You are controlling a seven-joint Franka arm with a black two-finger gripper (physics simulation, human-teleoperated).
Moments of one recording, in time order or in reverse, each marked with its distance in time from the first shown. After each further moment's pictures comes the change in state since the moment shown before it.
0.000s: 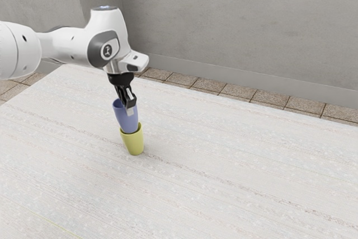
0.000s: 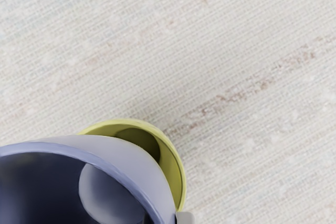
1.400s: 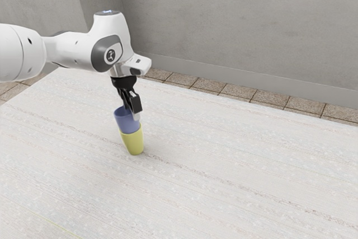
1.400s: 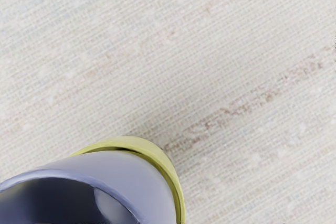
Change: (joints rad) arm 0.000 0.014 -0.006 -0.006 -0.007 0.041 0.006
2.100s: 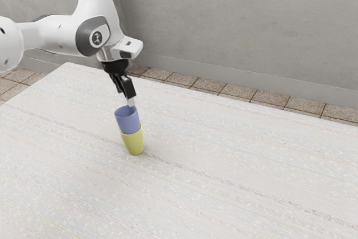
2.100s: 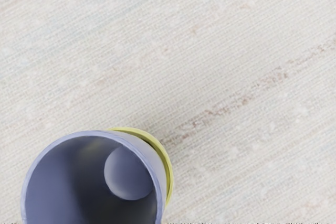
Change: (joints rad) arm 0.000 -0.130 0.000 -0.016 -0.001 -0.061 0.000
